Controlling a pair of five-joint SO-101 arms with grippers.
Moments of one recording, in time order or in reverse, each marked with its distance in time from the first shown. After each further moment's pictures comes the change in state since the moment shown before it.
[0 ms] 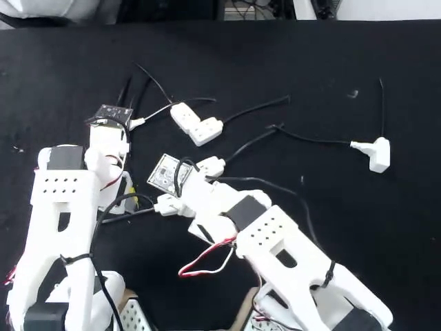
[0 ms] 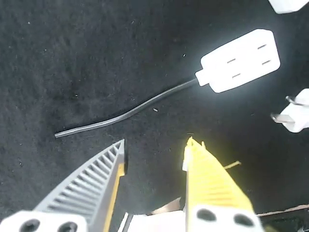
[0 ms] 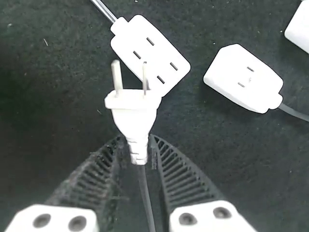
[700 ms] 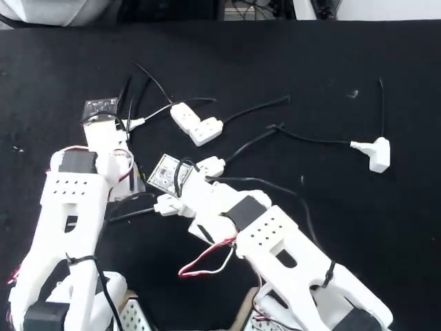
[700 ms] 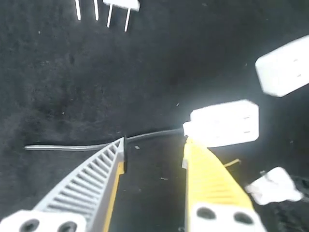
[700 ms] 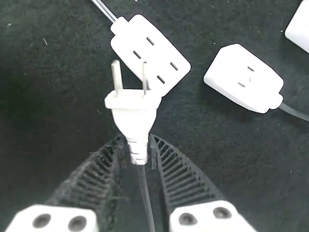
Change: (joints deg) left arm 4.3 0.1 4.5 -11.8 22.1; right arm 0.0 0.0 0.2 -0.2 0.0
